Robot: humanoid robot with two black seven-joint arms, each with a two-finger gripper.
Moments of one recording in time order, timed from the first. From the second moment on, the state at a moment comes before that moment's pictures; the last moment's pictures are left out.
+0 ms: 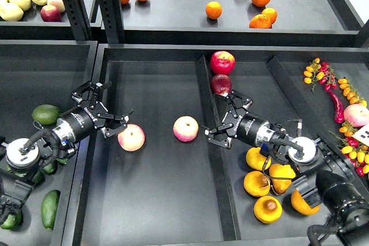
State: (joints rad) left arm -0.36 0.00 -1.39 -0.69 -0.07 -0.49 0.49; right arm 0.53 0.02 1.20 0.43 -0.11 0.58 -0.43
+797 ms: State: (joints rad) left arm -0.20 0.00 -1.37 -0.90 -0.10 -0.49 0.37; right arm 0.37 0.01 1.41 0.62 -0.03 0.58 -0.34
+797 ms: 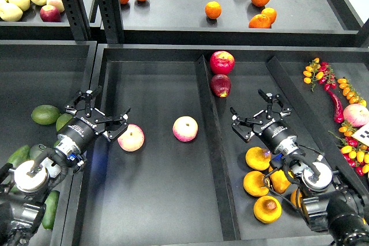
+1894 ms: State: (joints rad) left arm 0.06 0.00 -1.37 -1.19 -0.08 -0.49 0.36; right arm 0.05 0.02 1.40 0.97 -0.04 0.58 -0.33
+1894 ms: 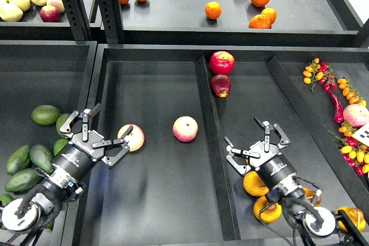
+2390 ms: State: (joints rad) left arm 0.06 0.00 -1.37 -1.19 -0.08 -0.49 0.34; right arm 0.05 0.02 1.39 0.96 -0.04 0.58 -0.20
